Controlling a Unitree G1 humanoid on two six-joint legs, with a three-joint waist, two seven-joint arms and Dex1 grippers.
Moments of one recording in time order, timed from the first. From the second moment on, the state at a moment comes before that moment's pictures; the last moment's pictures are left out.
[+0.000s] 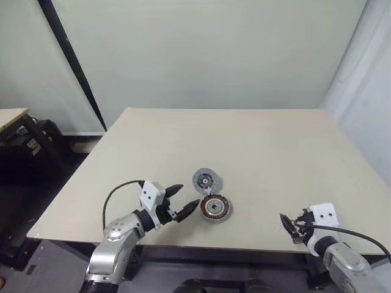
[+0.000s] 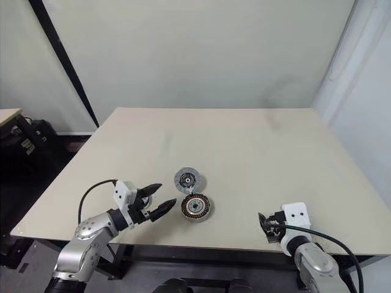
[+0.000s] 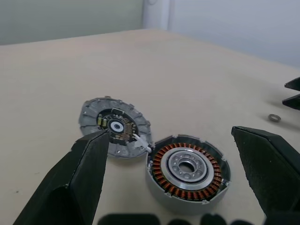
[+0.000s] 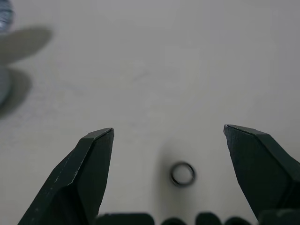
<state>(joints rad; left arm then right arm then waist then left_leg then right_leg) 0.01 0.37 -0.01 -0.12 -0.37 0.23 -0.79 0.33 -0.32 -0.15 -0.44 0.20 0.56 0.28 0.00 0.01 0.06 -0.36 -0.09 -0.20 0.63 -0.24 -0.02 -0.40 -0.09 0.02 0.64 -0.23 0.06</state>
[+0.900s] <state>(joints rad) 0.01 0.37 -0.03 -0.11 -0.37 0.25 -0.80 0.25 -0.28 -0.13 -0.39 0.17 0.76 0.18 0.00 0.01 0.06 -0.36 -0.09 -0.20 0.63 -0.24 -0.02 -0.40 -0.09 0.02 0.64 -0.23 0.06</state>
